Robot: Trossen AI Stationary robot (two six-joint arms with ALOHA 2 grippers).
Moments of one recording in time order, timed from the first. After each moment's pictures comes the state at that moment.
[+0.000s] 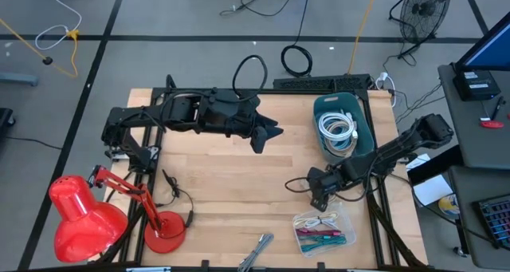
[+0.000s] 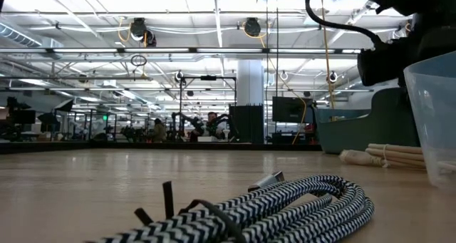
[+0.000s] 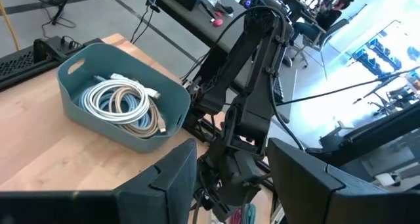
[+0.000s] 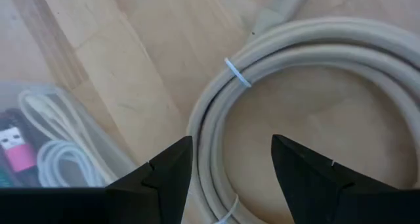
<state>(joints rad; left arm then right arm) -0.05 1.70 2.00 -0.63 -0.14 -0.65 0.39 1.36 0.66 -0.54 -0.04 0.95</state>
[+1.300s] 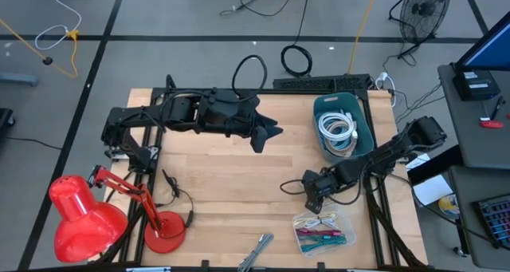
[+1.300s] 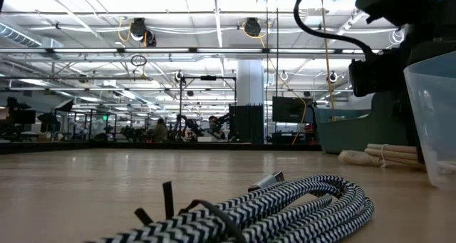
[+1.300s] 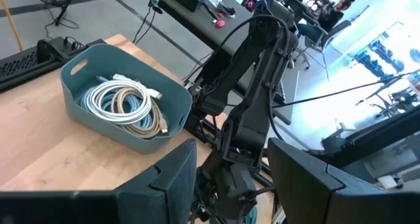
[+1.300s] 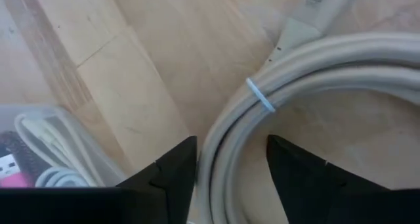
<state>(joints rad) -0.05 1.70 2.00 -0.63 -0.15 -0.65 0.39 1.48 0.66 -0.41 -0.05 0.95</state>
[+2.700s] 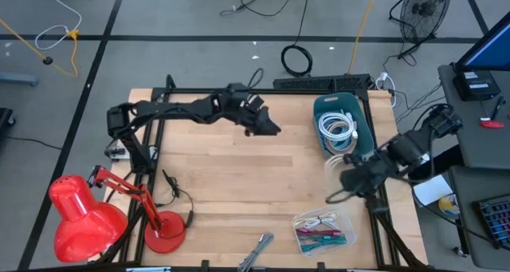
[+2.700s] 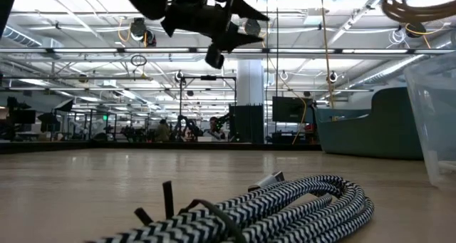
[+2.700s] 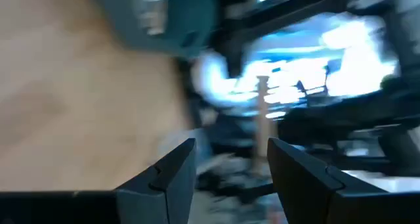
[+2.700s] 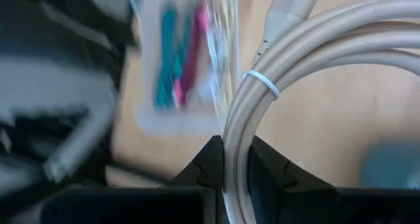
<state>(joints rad) 0.31 1.72 1.26 0.13 0.59 -1.27 0.57 1.14 1.32 -1.36 -0.13 0.41</state>
